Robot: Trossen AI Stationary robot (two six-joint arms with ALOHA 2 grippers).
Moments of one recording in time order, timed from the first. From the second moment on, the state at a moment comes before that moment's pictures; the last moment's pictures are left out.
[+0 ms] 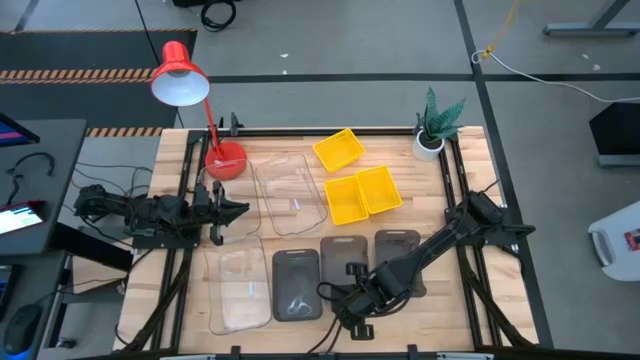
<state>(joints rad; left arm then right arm) -0.23 0.07 0.01 0.15 -0.40 -0.20 0.59 2.01 1.74 -0.94 0.10 0.58</state>
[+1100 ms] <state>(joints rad) -0.23 0.07 0.01 0.15 -0.40 -0.20 0.83 1.94 1.86 -1.40 0.38 0.92</state>
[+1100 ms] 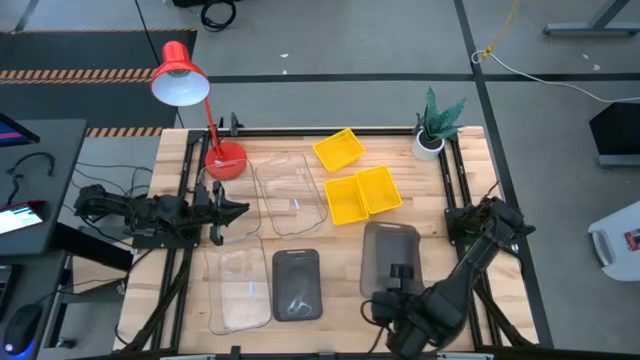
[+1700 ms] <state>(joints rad) -0.23 0.07 0.01 0.15 -0.40 -0.20 0.91 1.94 1.81 -1.44 0.42 1.03</state>
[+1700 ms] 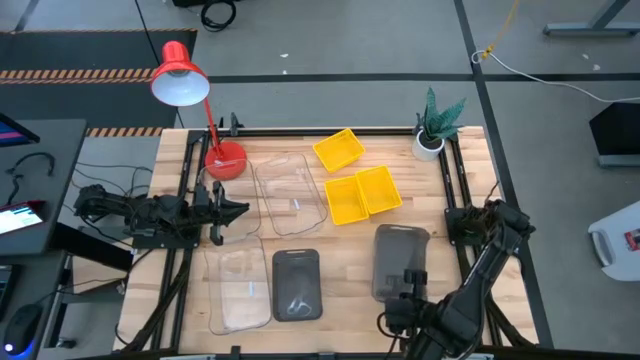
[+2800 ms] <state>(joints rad) -0.23 0.07 0.01 0.15 -0.40 -0.20 0.88 1.75 1.32 -0.87 0.26 1.07</state>
